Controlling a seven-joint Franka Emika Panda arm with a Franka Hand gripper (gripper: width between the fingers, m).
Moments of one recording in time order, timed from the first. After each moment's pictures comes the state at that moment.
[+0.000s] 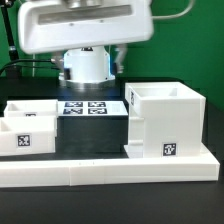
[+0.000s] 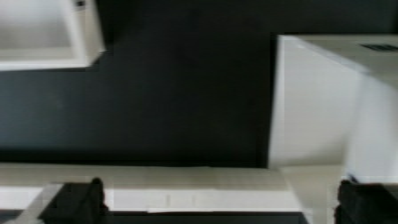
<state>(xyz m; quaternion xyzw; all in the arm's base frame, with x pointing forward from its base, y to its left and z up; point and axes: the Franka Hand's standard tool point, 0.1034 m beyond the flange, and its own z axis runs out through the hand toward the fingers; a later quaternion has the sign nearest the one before) 0.557 -0.040 0.131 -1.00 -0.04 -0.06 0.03</state>
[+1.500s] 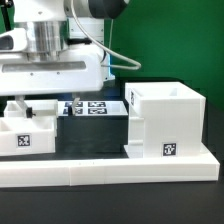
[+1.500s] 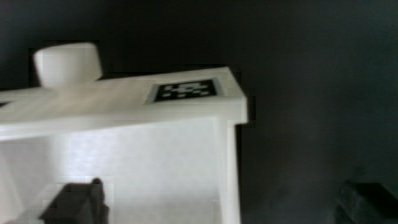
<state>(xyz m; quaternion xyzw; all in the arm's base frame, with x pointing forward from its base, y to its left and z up) 0.497 -0.089 0.038 -1.00 0.00 -0.03 0.01</state>
